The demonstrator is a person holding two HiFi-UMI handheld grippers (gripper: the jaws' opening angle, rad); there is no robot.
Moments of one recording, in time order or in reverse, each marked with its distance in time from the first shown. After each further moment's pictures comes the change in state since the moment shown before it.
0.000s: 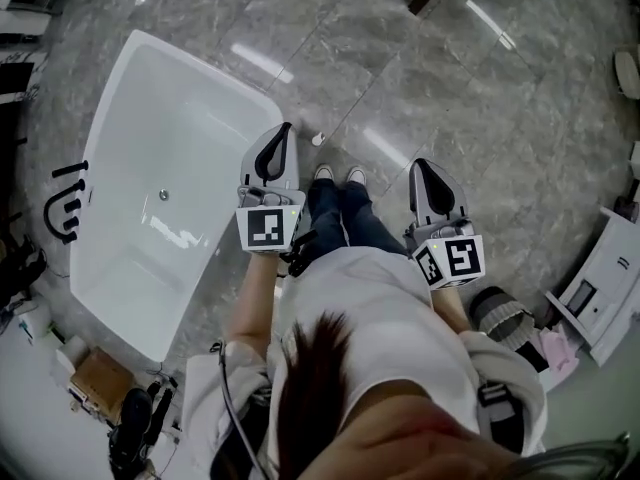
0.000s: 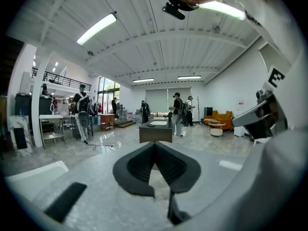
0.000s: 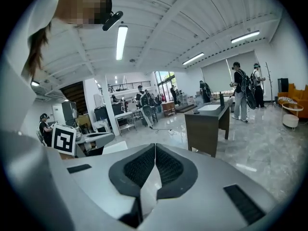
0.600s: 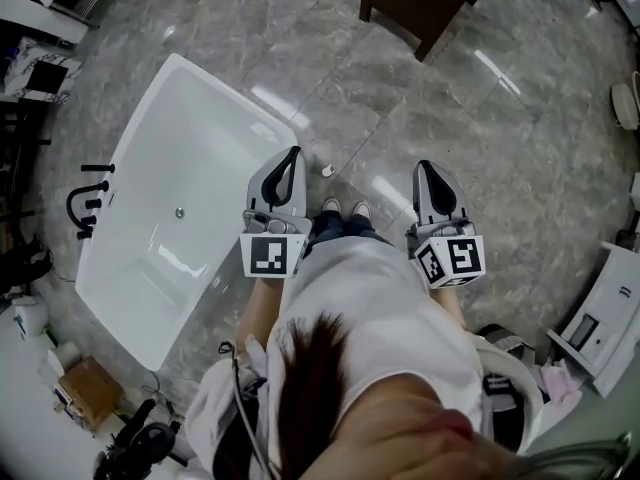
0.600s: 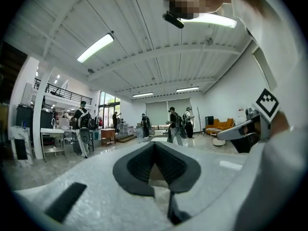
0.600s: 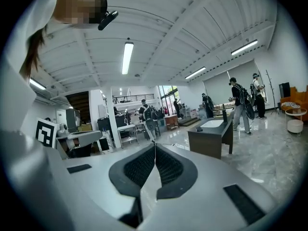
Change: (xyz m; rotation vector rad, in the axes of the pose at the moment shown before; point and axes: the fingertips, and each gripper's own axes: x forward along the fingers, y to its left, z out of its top) left arm -0.071 -0.031 0.117 0.049 -0.153 0.015; right arm -0.043 0.015 0.079 -0.028 -0.170 0.028
